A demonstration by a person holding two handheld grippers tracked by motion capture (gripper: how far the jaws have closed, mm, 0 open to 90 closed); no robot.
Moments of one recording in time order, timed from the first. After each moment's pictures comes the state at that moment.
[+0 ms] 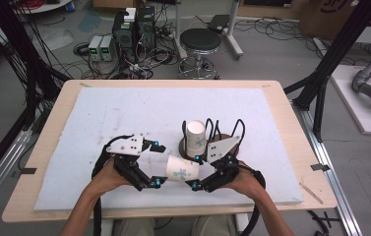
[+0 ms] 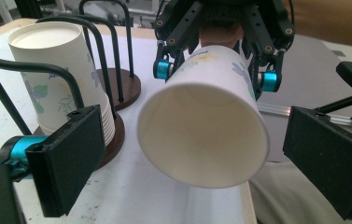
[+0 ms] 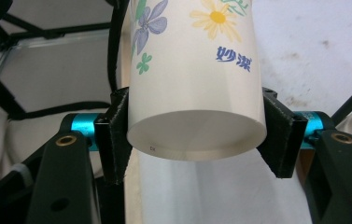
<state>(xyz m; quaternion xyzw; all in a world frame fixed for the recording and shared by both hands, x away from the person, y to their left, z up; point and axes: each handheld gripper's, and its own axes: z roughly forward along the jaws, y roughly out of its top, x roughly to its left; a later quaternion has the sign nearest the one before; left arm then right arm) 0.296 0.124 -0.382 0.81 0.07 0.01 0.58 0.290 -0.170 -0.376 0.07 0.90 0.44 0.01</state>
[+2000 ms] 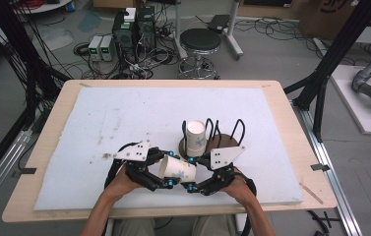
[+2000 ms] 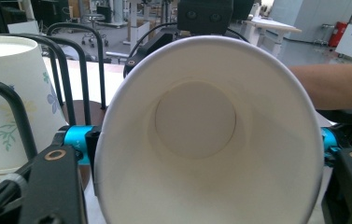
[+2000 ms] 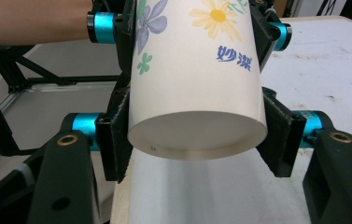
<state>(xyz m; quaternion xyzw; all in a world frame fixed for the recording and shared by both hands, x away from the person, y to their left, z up) 0.298 0.102 -0.414 0.75 0.04 -0.03 0.65 0.290 -0.170 -0.412 0.04 0.83 0.55 0.00</state>
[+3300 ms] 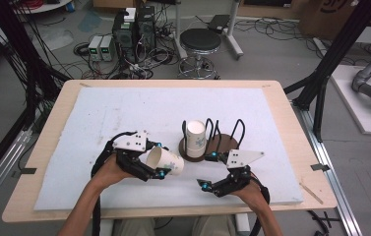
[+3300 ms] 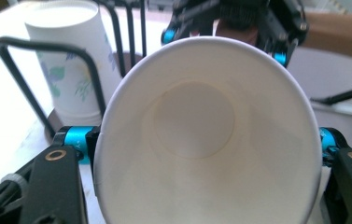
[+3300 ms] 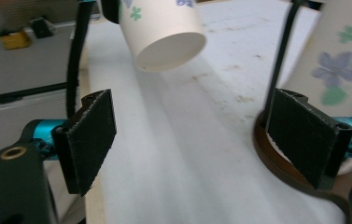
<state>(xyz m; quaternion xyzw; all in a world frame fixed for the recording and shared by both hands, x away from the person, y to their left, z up) 0.311 0.121 -0.380 0.85 0.08 0.02 0.53 0.280 -0.212 -0.416 0.16 0.83 0.54 0.07</state>
